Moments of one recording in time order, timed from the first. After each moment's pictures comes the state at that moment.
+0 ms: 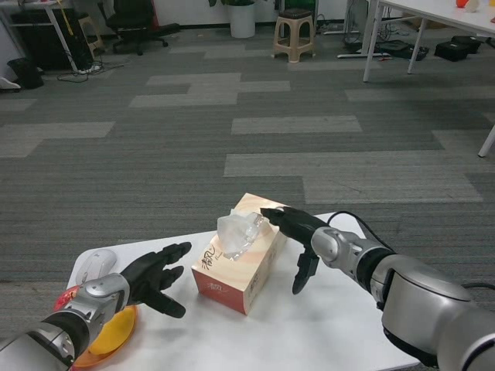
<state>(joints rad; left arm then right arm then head) -0.57 0.23 -0.54 1.26 -0.39 -0.31 -0.46 -0.75 -0.32 0.98 1.19 -0.05 -0.34 -0.10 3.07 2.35</state>
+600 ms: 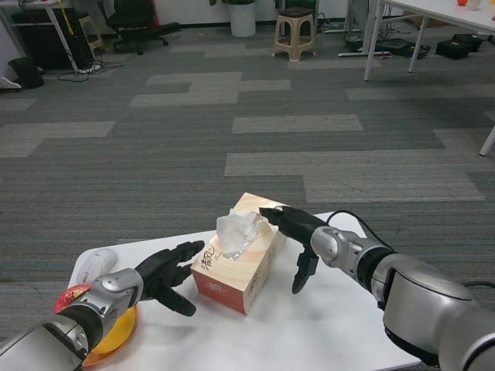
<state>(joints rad) -0.60 0.19 -0.58 1.28 -0.35 -0.31 -0.44 -0.75 -0.32 0.99 1.18 -0.05 -0.34 -0.10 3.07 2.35</state>
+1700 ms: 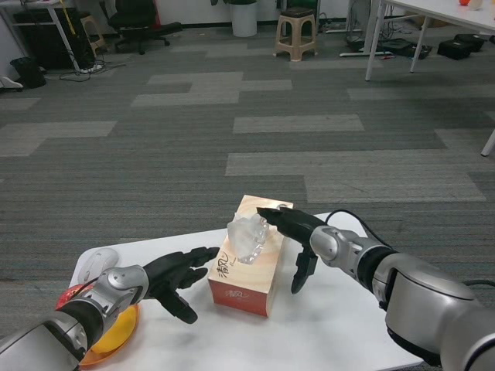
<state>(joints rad) -0.60 0.21 -0.63 1.22 -0.25 -0.35 -0.53 -0.75 -0.34 1.00 1.15 -0.05 -0.34 -0.09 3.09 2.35</state>
